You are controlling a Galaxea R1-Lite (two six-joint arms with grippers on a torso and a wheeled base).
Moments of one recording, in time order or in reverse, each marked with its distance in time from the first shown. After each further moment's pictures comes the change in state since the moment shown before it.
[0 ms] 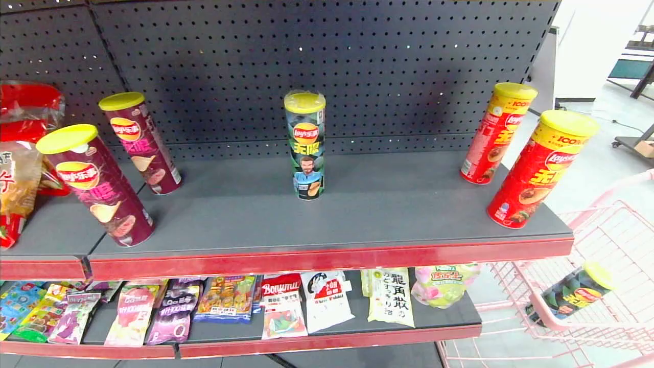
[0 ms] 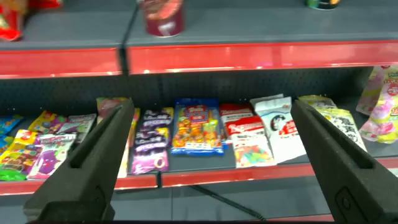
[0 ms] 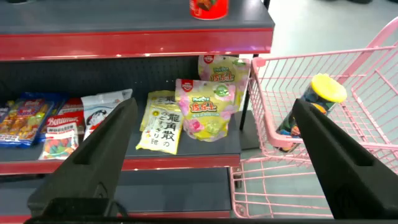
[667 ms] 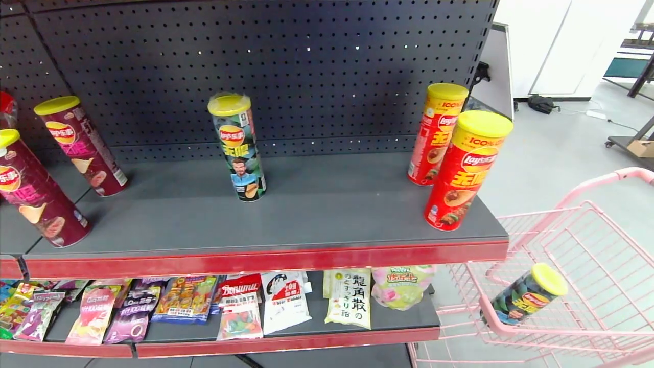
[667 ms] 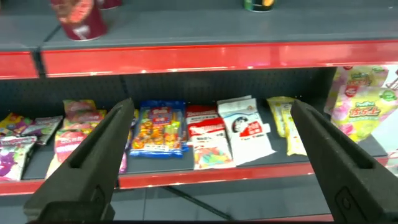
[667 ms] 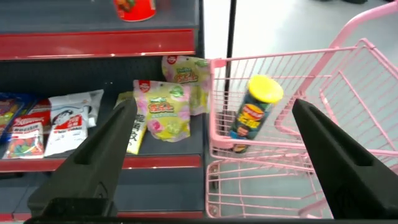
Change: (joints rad) left arm 0.001 0.000 0.000 -0.001 -0.001 0.000; right arm 0.002 0.000 0.000 0.001 0.000 0.001
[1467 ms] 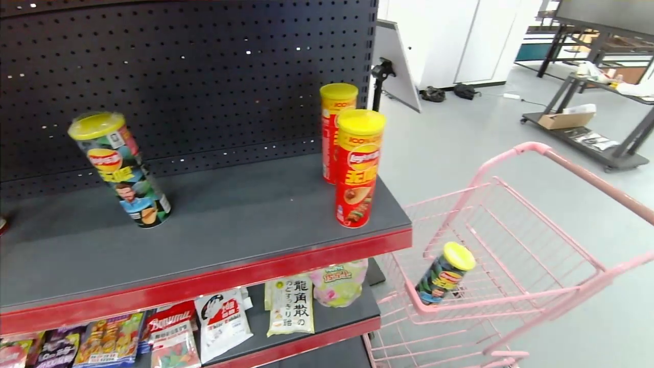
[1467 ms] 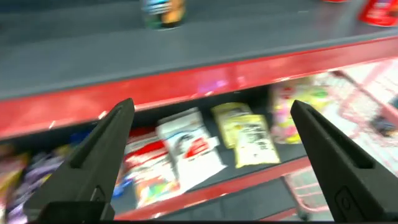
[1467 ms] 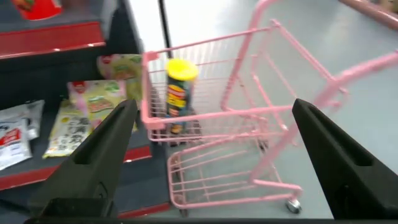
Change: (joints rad) left arm 0.000 0.000 0.000 0.001 0.000 -0.001; right arm 0.000 0.000 0.000 0.000 -0.001 0.002
